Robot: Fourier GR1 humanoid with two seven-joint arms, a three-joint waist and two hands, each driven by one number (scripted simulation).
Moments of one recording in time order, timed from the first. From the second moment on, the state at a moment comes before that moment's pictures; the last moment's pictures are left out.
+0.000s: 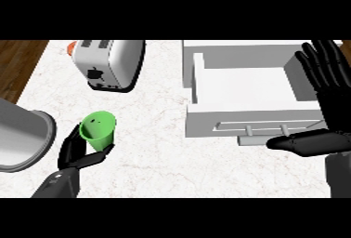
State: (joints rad) left arm -0.46 0.22 0.34 -0.21 0.03 -0.23 -1.02; right arm -0.29 -0.21 -0.14 -1.84 -0.13 0.20 0.12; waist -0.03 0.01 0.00
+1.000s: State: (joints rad) left arm -0.59 0.13 0.36 -0.37 0.04 -0.10 -1.08; right arm -0.28 -0.22 -0.16 -1.85 -0.14 0.20 0.13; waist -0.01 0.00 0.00
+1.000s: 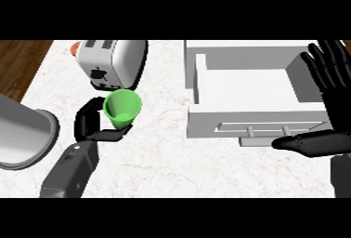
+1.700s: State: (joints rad) left arm -0.86 0.02 0.20 -0.71 0.06 -0.07 -0.69; right arm -0.26 -0.22 -0.16 -1.85 -0.12 0.19 0.12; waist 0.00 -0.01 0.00
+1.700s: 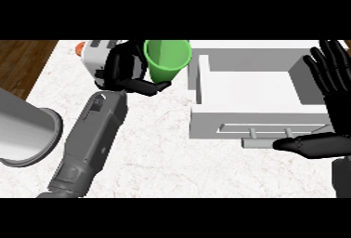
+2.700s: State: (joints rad) left arm -1.33 0.00 -0.13 -0.44 0.24 0.35 -0.27; right arm -0.32 -0.22 -0.16 -1.78 -0.12 0.21 0.07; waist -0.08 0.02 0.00
